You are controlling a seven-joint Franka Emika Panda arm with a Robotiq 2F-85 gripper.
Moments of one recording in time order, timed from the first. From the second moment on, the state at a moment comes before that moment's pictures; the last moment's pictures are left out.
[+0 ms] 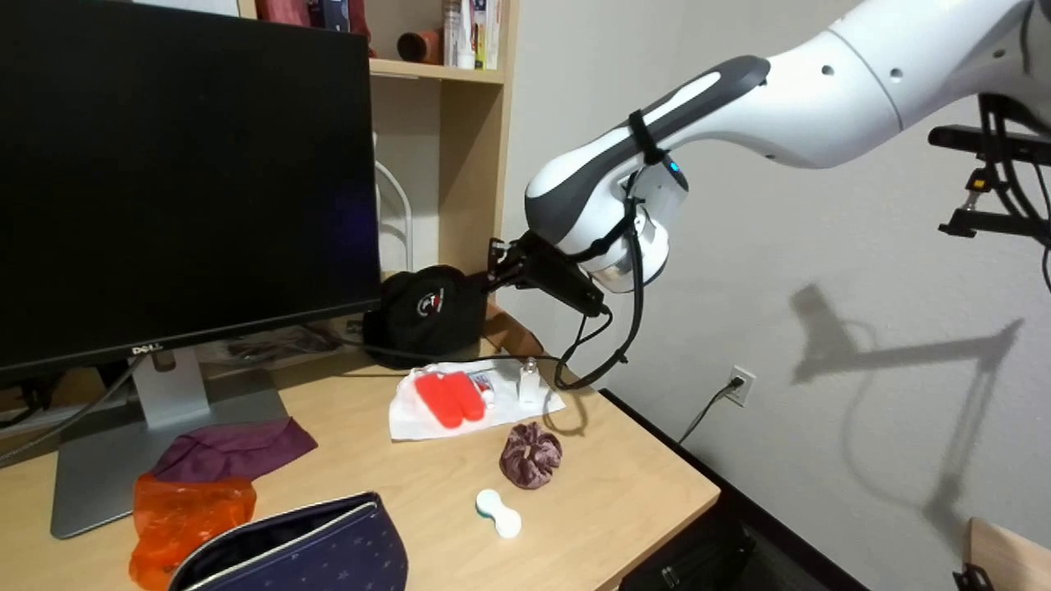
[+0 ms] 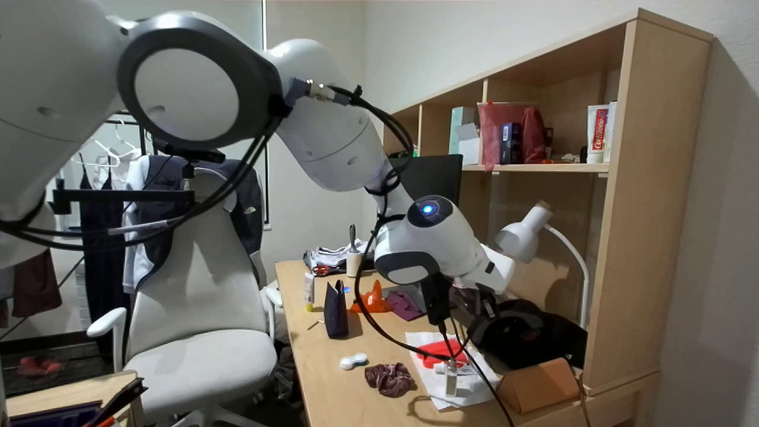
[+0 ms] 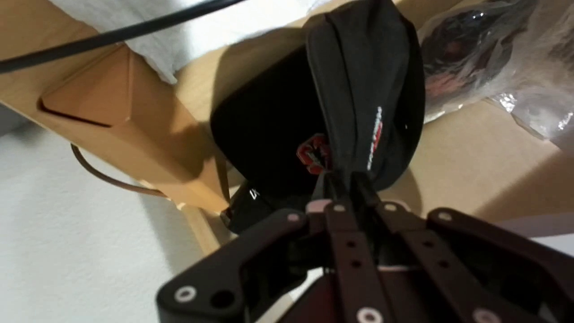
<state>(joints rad) -0.60 0.80 0.61 -1.79 0.46 3.29 -0.16</state>
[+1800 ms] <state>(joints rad) -0.64 0.81 0.52 -1.72 0.28 2.82 0.01</state>
